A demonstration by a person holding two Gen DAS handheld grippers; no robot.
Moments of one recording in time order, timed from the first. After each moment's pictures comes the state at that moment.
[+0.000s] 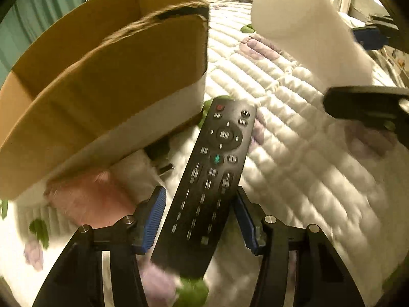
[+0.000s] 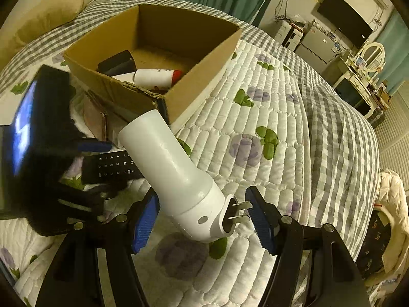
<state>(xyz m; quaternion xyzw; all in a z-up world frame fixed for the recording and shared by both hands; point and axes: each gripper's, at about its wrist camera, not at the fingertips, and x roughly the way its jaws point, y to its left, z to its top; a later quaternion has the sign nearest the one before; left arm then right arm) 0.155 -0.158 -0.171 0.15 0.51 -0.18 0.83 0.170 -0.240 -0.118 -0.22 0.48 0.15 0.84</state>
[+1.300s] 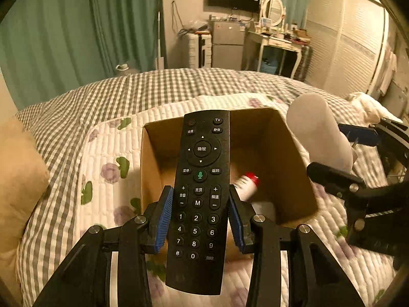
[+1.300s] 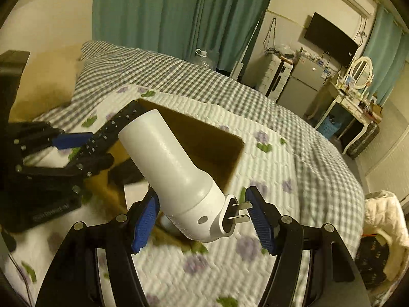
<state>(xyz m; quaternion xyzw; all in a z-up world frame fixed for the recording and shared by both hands) 0.206 -0.031 -0.022 0.04 0.43 -0.06 0.90 0.242 -0.152 -0.022 -0.17 0.40 0.15 0.89</state>
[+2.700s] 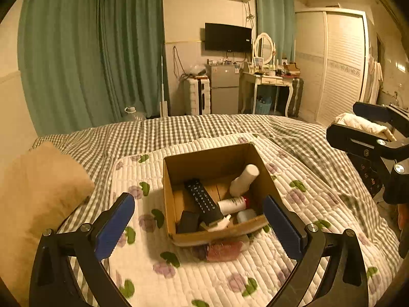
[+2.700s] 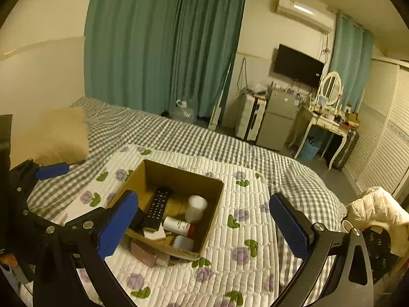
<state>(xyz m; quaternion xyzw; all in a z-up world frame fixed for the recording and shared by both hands) 0.085 -0.014 0.051 0.04 0.30 -0.07 0.95 0.124 -0.176 0.078 -0.11 0.26 0.12 0.95</state>
